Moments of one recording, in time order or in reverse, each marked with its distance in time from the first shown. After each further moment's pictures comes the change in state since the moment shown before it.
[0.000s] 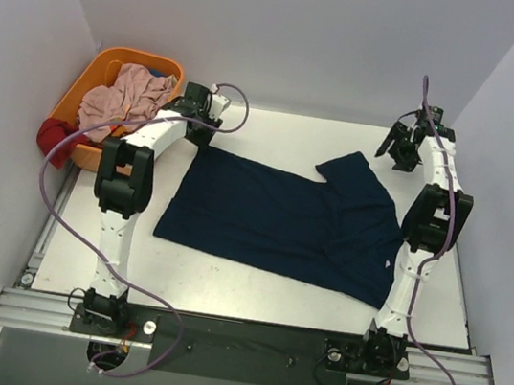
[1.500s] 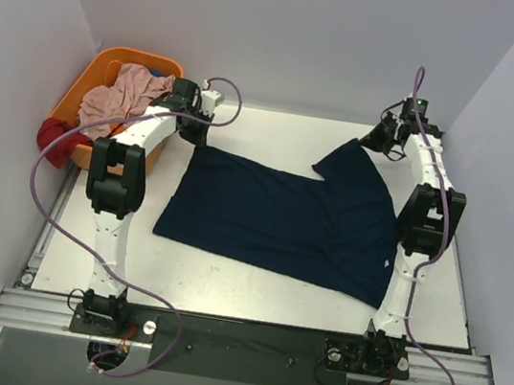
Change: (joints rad) left arm 0.050 0.007 0.037 -0.047 0.242 -0.082; right arm 0.111 -0.024 -0.031 0.192 -0.141 0.323
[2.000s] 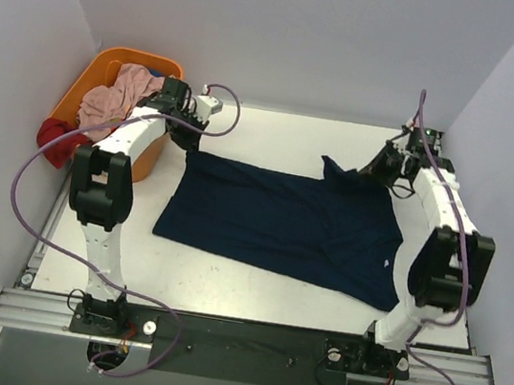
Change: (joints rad) left arm 0.008 -0.172 -0.114 -0.083 0.060 0.188; right arm -0.009 -0.517 -0.606 0.063 -0.075 -0.118
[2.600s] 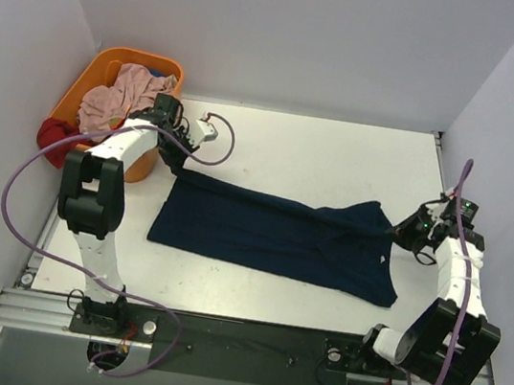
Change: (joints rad) left arm 0.032 -0.133 -0.246 -0.049 -0.046 0.354; right arm -0.288 -0.552 -0.632 -0.052 -0.050 -0.054
